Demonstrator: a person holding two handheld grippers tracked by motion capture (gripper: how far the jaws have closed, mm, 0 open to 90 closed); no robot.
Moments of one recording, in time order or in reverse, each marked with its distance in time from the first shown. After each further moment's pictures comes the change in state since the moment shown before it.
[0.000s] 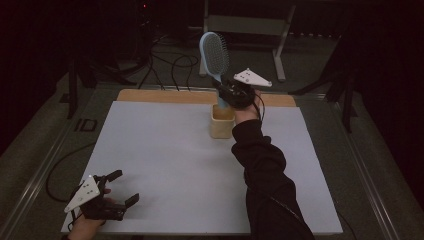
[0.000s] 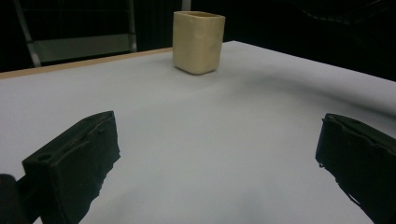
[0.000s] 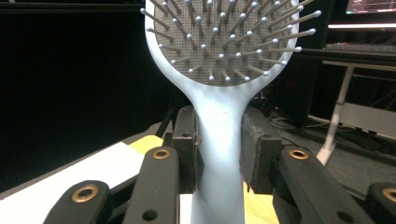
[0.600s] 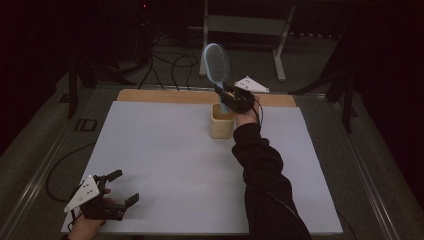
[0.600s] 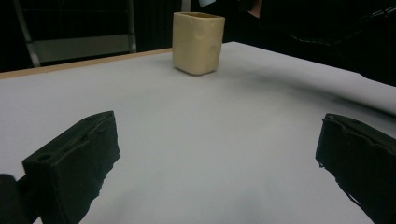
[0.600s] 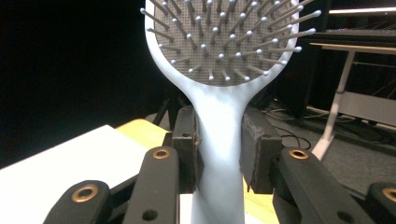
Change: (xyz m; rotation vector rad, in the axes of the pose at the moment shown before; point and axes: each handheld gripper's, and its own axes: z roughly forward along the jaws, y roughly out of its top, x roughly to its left) left arm 0.000 0.000 0.000 -0.003 -0.003 -0.004; right arm -0.025 -0.042 0.016 0.028 0.002 0.001
